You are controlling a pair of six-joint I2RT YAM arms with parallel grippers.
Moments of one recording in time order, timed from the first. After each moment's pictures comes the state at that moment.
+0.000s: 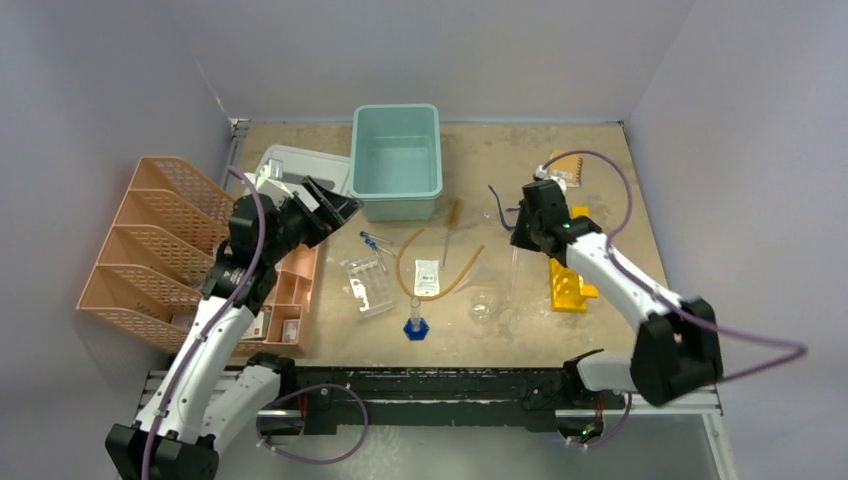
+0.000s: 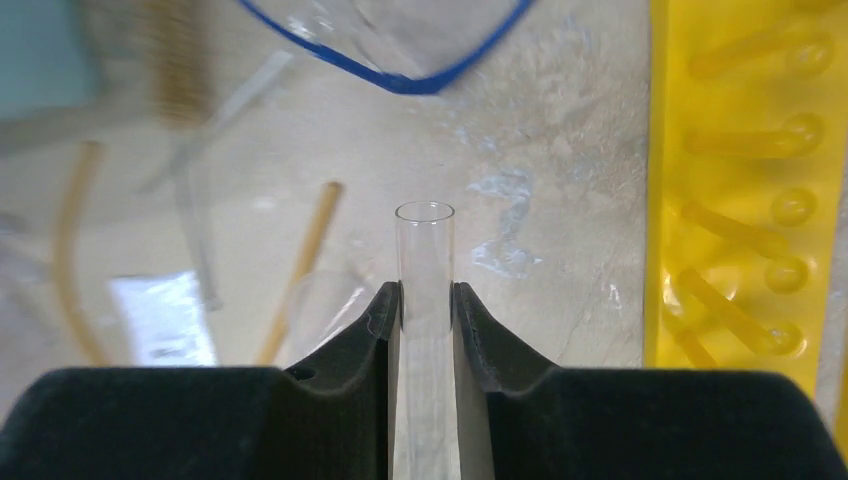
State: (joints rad) left arm -0.22 0.86 0.85 -0.30 0.24 -0.86; right arm 0.35 1.42 0.92 -0.48 0.22 0.53
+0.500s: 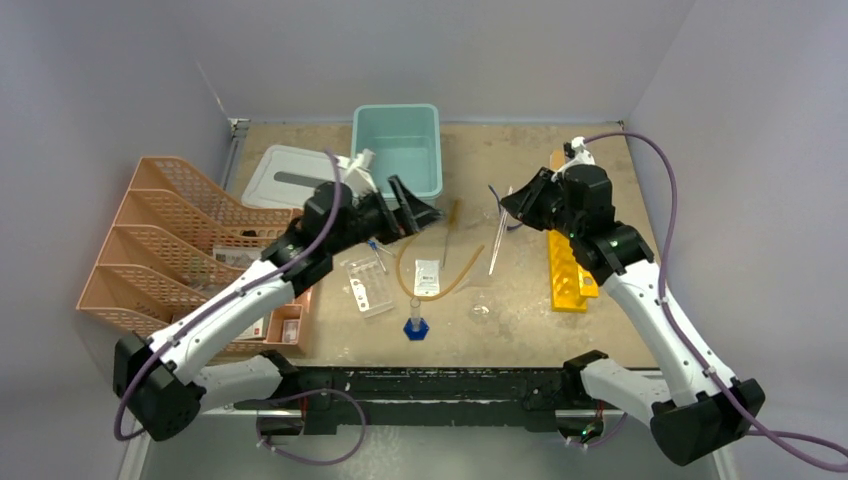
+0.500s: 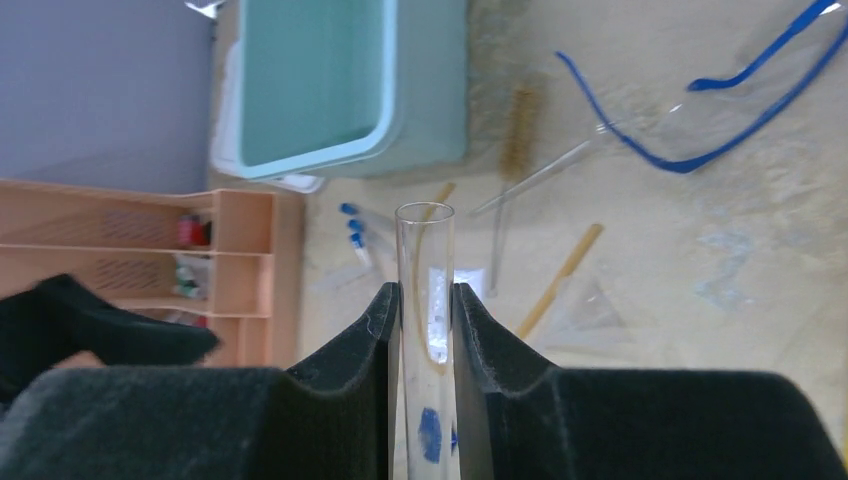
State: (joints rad) left arm -0.60 1.09 0.94 -0.09 0.23 -0.97; right arm 0.35 1.05 1.07 -0.50 -0.01 0.68
